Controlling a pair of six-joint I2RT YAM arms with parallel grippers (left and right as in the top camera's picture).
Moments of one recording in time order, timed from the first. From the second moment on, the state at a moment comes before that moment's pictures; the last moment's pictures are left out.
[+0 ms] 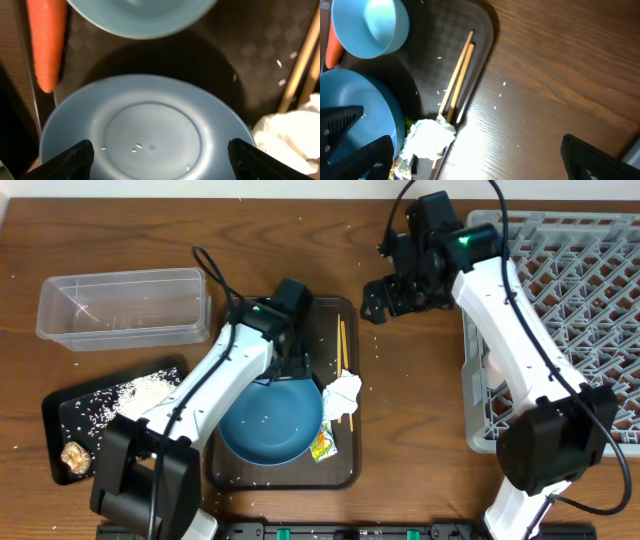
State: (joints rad) left arm -0.43 1.70 1.27 -1.04 -0.09 -0.55; right arm 0.34 1.93 1.83 -1.17 -0.25 0.01
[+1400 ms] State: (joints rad) left arm -0.10 1.70 1.27 -1.01 -0.09 -0.56; right arm 0.72 2.18 1.83 -0.95 -0.32 0.08
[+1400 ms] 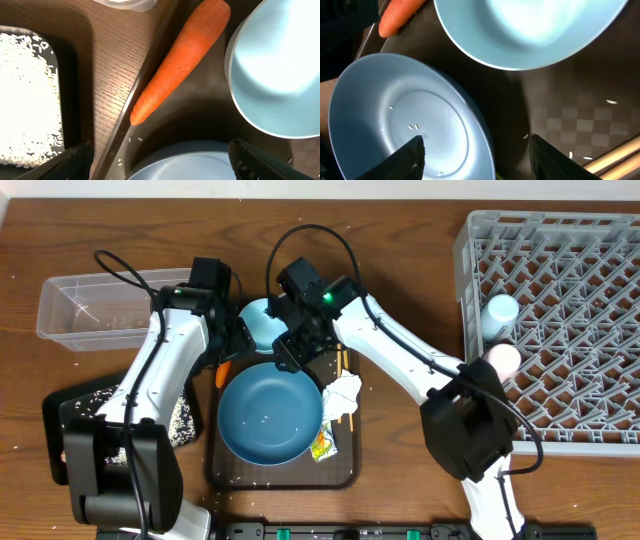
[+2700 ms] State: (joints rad) left arm -0.10 1.70 1.27 -0.99 -0.08 -0.54; right arm 0.74 2.22 1.74 -0.94 -0.34 0.19
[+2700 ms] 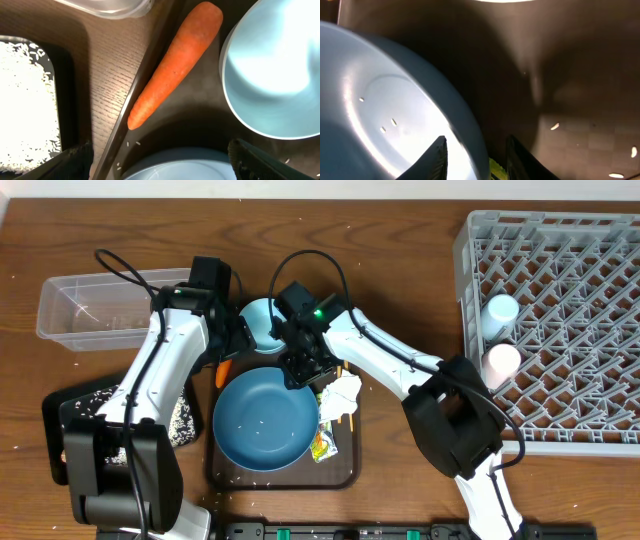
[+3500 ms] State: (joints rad) left arm -0.10 1.70 1.27 -0.94 -0.08 -0.54; right arm 0.70 2.24 1.73 -0.95 -0.33 0.20
